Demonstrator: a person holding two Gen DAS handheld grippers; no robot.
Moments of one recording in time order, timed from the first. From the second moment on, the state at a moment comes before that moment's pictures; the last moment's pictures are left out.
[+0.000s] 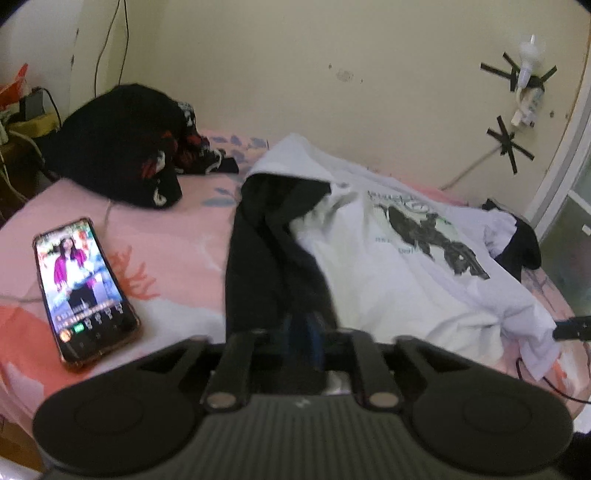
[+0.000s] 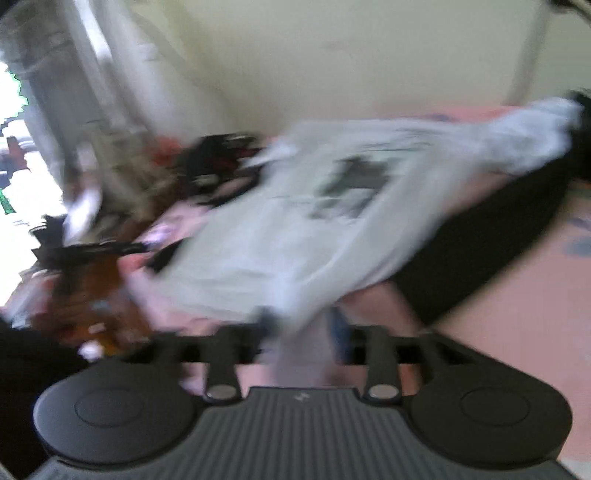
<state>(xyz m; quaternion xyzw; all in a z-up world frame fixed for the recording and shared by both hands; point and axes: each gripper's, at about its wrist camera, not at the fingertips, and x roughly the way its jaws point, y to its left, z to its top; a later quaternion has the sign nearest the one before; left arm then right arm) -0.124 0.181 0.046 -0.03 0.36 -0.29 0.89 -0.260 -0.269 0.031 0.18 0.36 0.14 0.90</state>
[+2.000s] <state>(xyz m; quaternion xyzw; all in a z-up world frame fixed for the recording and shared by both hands) -0.056 0.150 0.024 -0.08 0.35 -0.37 0.86 -0.152 -0.401 0.220 0.20 0.14 -0.15 0.96</state>
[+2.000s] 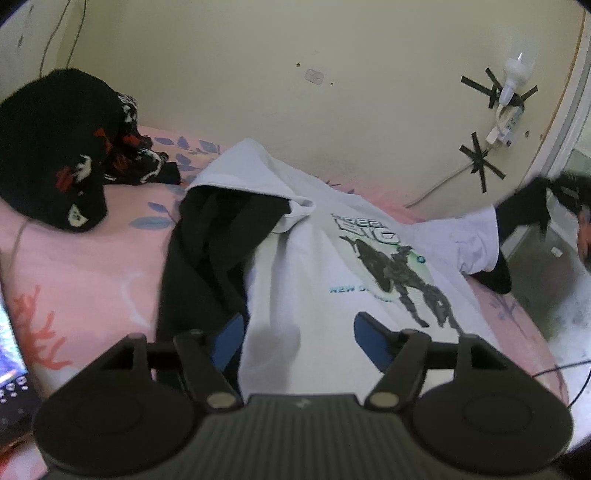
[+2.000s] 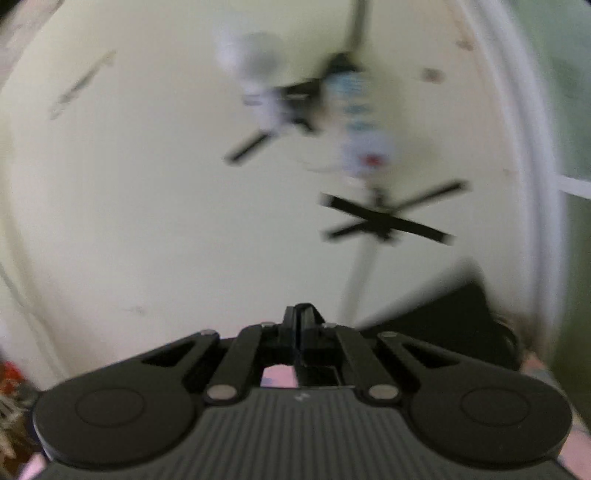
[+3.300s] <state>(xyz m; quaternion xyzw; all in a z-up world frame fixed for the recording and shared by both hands) -0.064 0.185 0.026 -0.08 0.36 -0.28 0.89 -0.074 -0.375 0.034 0.17 0.35 -0.13 0.91</state>
